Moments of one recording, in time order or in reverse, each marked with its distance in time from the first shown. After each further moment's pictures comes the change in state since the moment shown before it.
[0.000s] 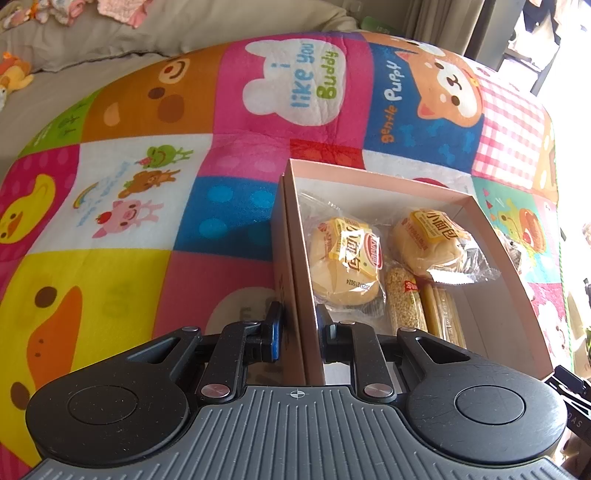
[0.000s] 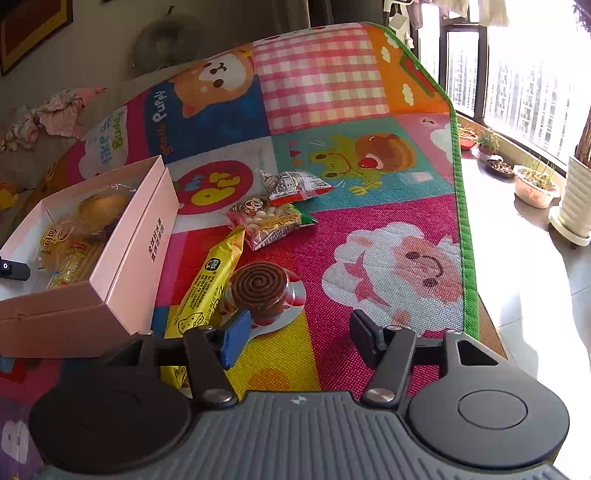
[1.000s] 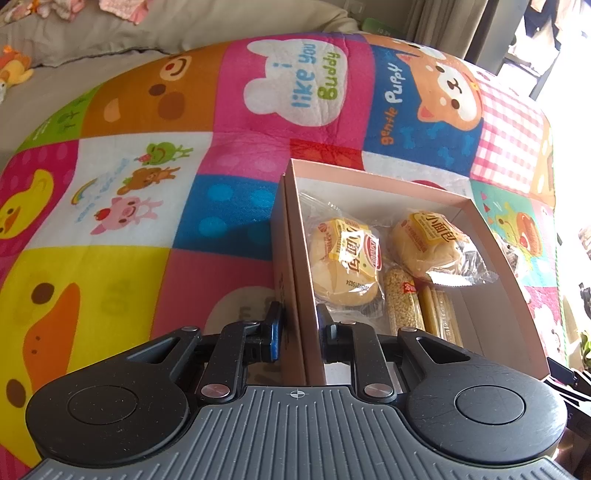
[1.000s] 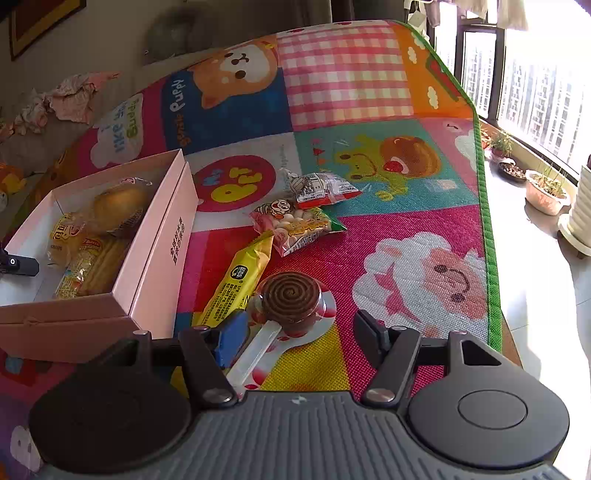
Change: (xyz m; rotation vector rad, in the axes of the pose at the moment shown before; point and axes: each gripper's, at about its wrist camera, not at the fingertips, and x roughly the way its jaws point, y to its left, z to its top) left arm 0.000 0.002 0.000 -0.014 0.000 -0.013; right arm 0.009 0.022 0.014 -0.043 0.035 0.022
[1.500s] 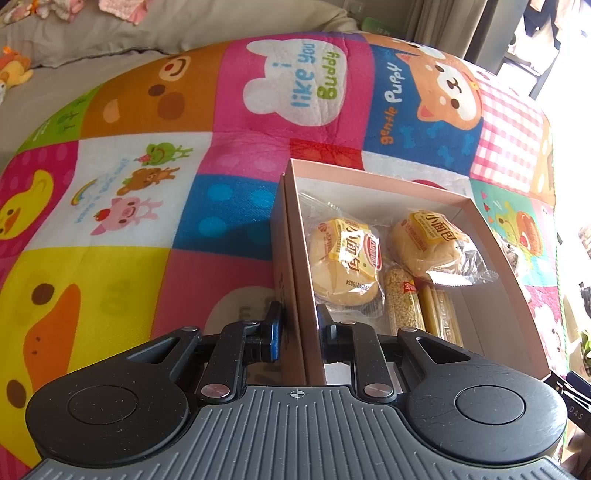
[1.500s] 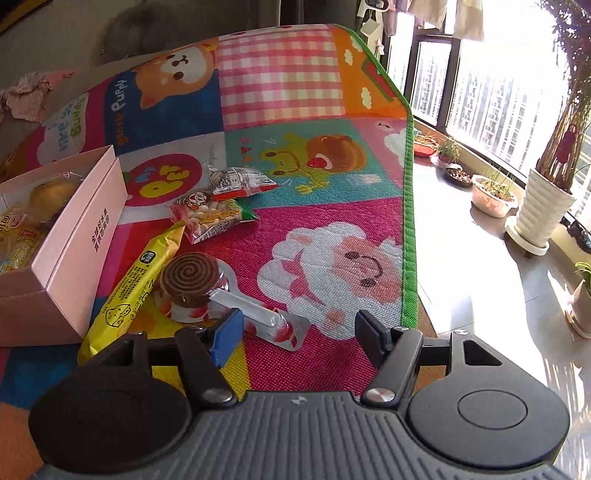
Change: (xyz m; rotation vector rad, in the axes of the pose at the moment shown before) left arm 0.000 0.000 -0.001 0.000 0.000 -0.001; right arm -0.012 -0.039 -0.018 0.027 -0.032 -0.197
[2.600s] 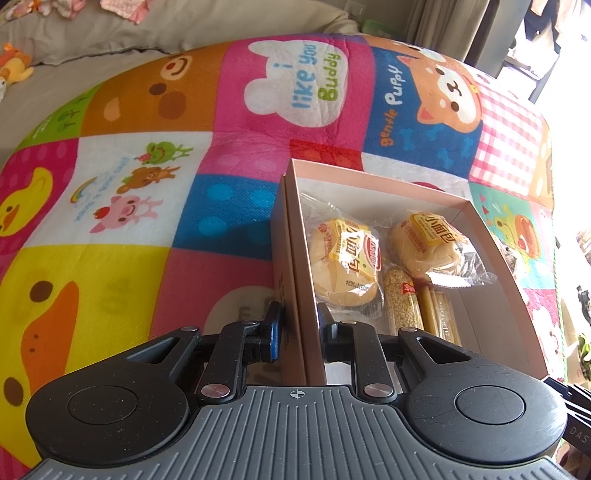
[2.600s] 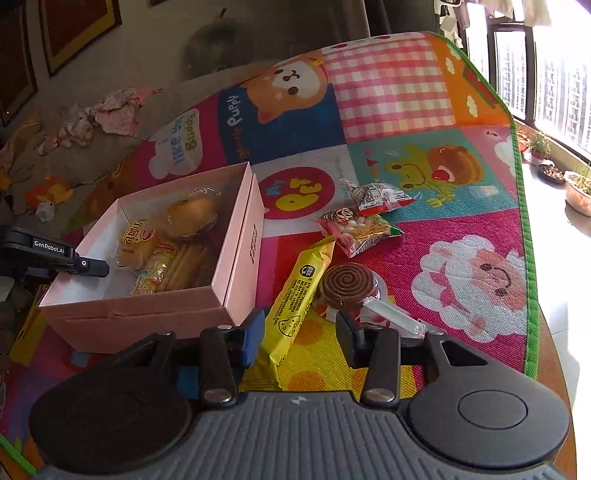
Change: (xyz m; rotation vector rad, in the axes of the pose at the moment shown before) left arm -0.001 0.000 0.001 -0.008 -0.001 -0.007; right arm -0.025 0.047 0.015 0.000 0.012 0.376
